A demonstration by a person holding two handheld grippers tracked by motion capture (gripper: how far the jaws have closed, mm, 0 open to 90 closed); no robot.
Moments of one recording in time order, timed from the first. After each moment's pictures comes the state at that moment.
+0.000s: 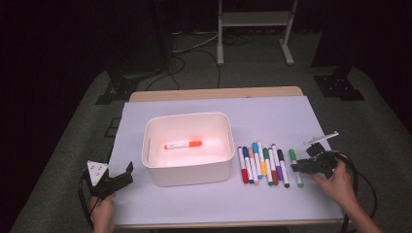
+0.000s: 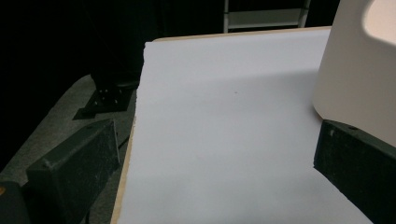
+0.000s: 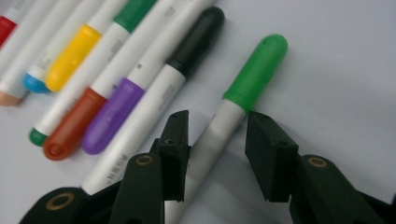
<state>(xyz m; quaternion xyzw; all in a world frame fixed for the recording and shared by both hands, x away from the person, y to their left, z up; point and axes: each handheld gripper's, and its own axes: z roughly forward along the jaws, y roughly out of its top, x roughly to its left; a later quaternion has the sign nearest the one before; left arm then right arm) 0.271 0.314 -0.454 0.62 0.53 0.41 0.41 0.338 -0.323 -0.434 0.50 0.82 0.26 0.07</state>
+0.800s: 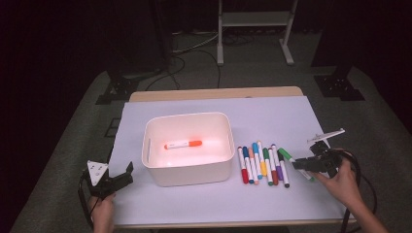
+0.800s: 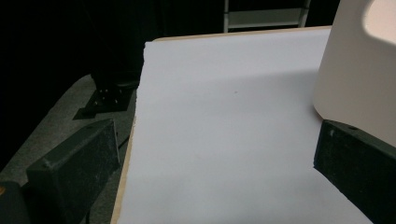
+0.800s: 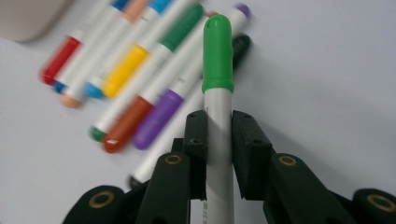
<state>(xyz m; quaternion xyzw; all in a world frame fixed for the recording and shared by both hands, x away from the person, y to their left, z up) 0.271 0.314 -0.454 0.62 0.53 0.41 0.41 0.329 -0.320 -0.404 0.47 0.83 0.31 0.05</state>
